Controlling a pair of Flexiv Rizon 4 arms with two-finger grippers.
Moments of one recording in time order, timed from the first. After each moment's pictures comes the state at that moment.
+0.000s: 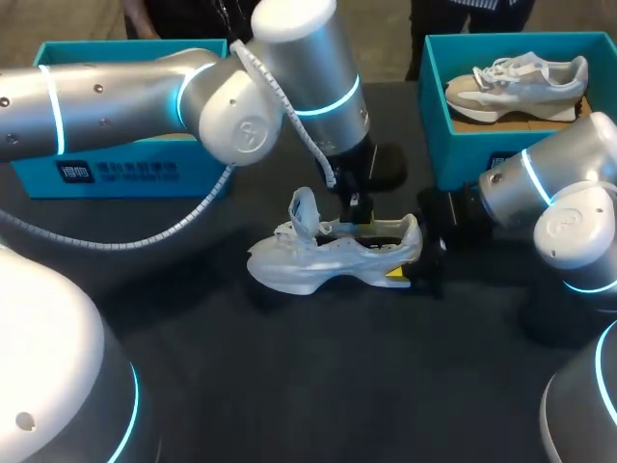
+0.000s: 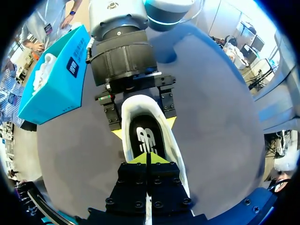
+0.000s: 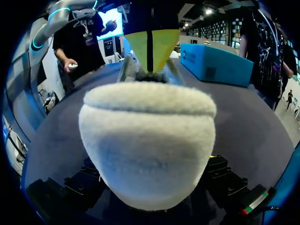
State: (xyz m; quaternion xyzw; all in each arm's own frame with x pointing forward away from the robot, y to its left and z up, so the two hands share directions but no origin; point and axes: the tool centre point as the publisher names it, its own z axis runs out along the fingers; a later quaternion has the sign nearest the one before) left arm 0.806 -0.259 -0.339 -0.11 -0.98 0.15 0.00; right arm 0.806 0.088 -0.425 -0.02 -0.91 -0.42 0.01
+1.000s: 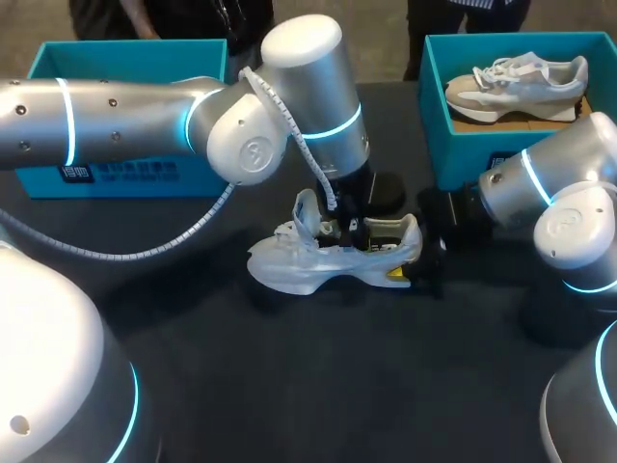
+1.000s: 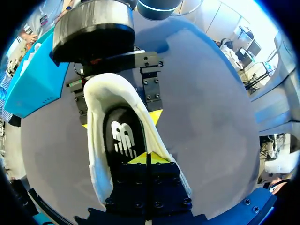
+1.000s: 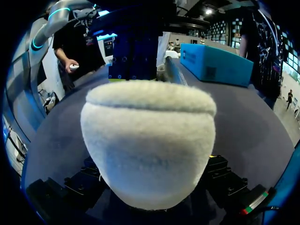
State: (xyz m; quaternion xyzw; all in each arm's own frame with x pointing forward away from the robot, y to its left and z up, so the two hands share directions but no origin) left arm 0.777 -0.252 -0.377 -0.10 -0.98 0.13 0.06; right arm 0.806 0.088 -0.425 -0.02 -0.91 -0.42 0.01
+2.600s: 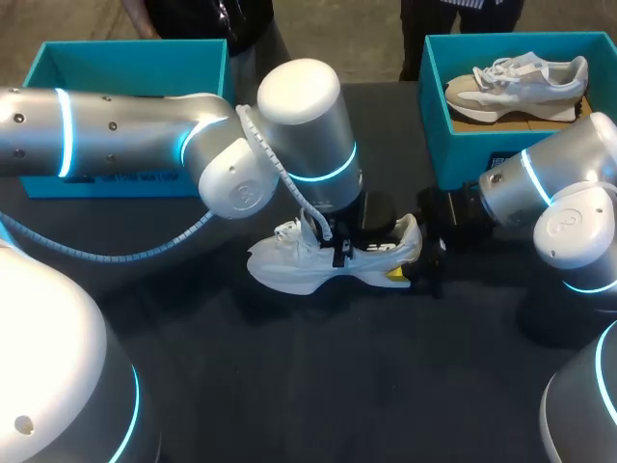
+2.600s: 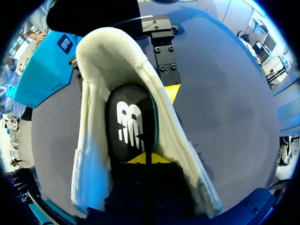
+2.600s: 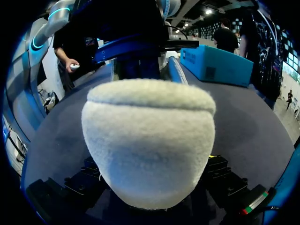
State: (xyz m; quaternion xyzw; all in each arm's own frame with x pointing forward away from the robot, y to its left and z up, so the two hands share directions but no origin) left arm 0.793 -0.237 -0.409 -0.07 -0.99 0.11 -0.04; right arm 0.806 0.088 -0.425 -0.02 -0.91 -0.42 0.01
